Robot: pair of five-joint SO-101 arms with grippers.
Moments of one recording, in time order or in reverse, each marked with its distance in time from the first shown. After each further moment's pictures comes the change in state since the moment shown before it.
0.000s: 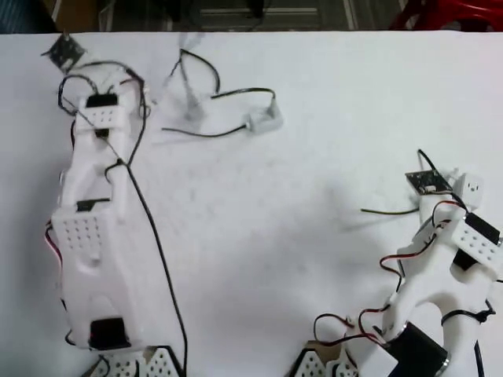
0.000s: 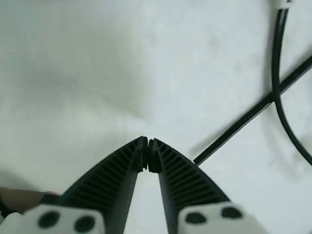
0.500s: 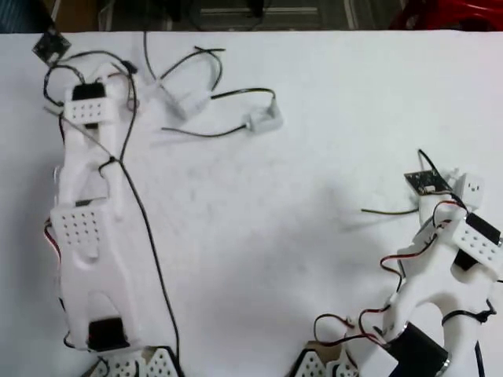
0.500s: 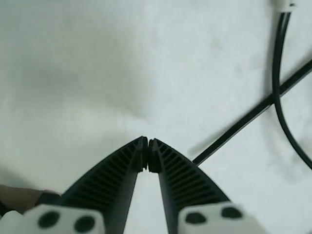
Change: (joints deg) left arm -2.3 5.5 -16.3 14.1 0.0; right arm 0.0 0.0 0.0 0.0 0.7
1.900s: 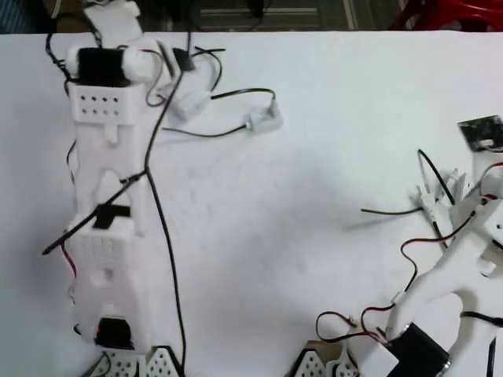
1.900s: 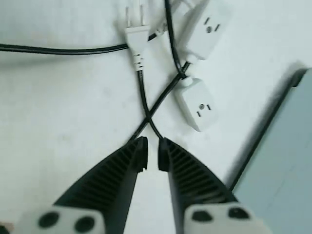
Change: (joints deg) left arm 14.2 -16.7 -28.0 52.8 -17.1; right arm 4.0 0.0 -27.5 5.9 -0.9
